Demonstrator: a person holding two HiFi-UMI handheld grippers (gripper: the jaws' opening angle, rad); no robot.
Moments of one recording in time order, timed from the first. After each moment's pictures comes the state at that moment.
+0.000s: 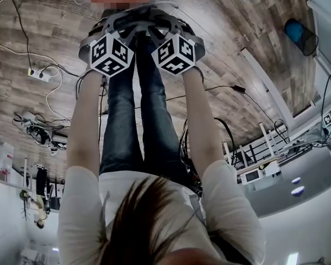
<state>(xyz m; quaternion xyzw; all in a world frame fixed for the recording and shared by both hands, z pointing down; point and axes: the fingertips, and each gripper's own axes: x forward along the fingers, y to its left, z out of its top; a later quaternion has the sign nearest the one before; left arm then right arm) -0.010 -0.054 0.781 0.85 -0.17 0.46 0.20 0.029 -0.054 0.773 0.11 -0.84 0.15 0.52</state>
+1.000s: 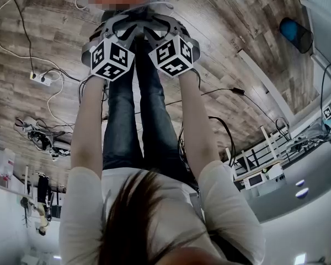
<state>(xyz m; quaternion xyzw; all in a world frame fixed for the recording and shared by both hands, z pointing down) -0.007 -0.066 0.741 0.85 -0.24 0.42 0.19 0.022 -0.066 0.735 0.18 -0.85 0.17 0.47</state>
